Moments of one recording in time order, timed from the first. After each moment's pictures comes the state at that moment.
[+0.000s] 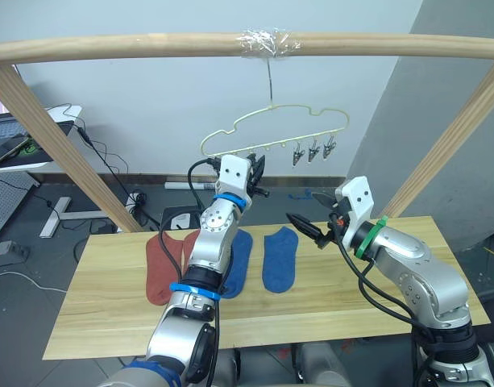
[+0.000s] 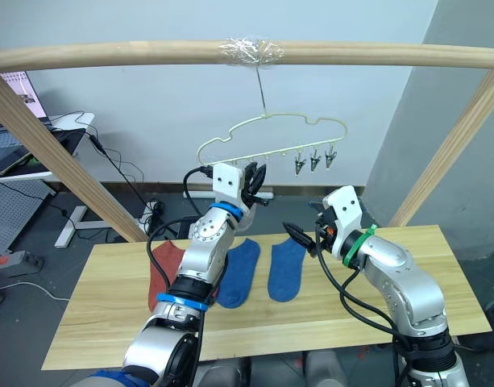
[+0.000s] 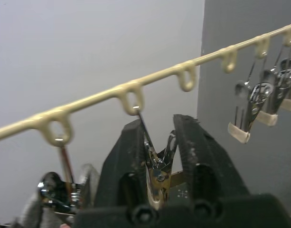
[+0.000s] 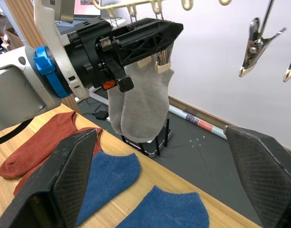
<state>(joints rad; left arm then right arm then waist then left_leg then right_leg) -0.63 -0.01 0.01 0.47 -0.12 -0.10 -0.24 -0.26 -0.38 0.04 -0.47 0.41 0.75 0.48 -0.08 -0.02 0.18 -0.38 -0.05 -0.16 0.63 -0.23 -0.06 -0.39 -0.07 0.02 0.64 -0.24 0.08</state>
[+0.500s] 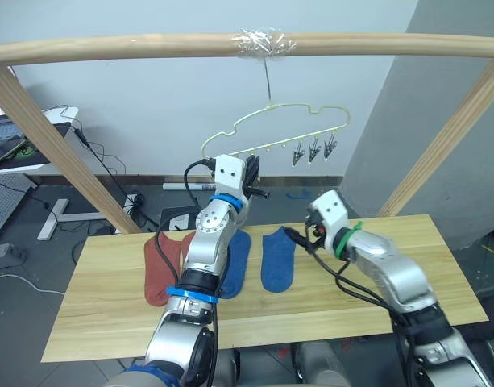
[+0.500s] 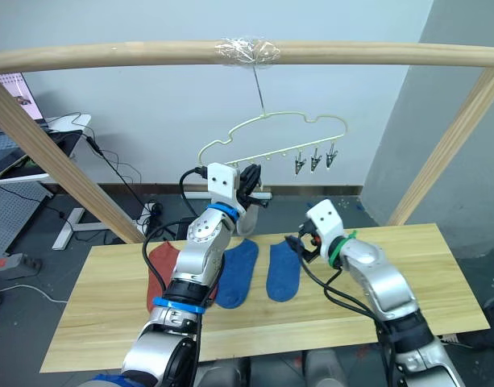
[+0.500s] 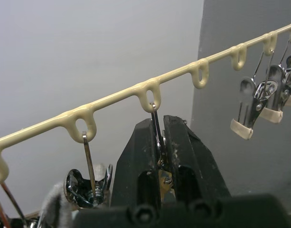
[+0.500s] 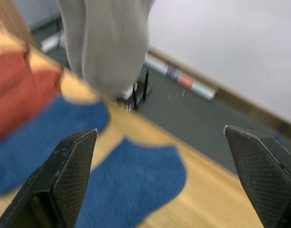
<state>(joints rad) -0.58 0.00 0.02 0.32 -0.18 0.06 -0.29 -0.42 -0.32 0.33 0.07 0.12 0.55 0.47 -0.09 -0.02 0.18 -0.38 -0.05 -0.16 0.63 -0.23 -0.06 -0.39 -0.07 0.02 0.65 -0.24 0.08</state>
